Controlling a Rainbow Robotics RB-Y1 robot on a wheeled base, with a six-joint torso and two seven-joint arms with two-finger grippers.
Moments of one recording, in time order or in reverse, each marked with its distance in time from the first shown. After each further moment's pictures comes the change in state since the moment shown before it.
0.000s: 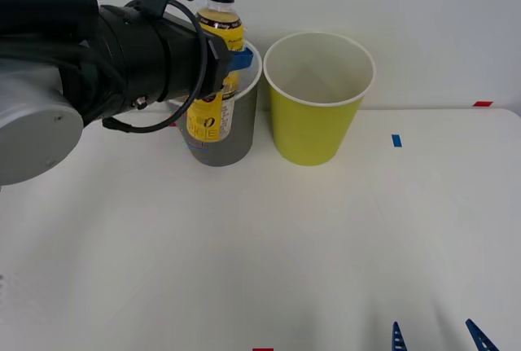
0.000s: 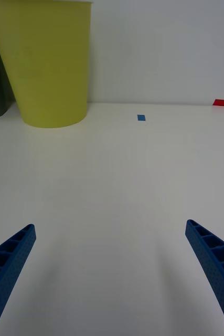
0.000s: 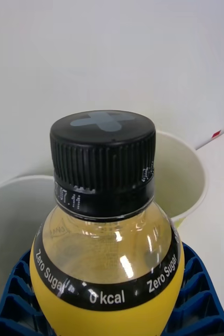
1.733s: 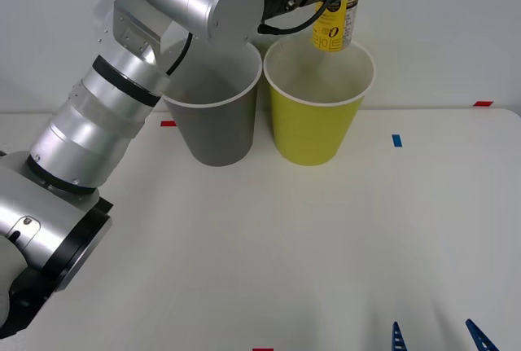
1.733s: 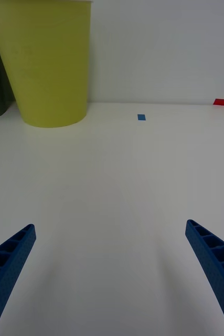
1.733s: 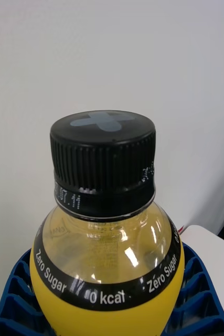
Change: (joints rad) right arm 0.000 0.000 0.000 0.000 0.000 0.000 0.000; left arm -0.401 -0.304 -0.187 0.852 -0.010 -0.670 -0.213
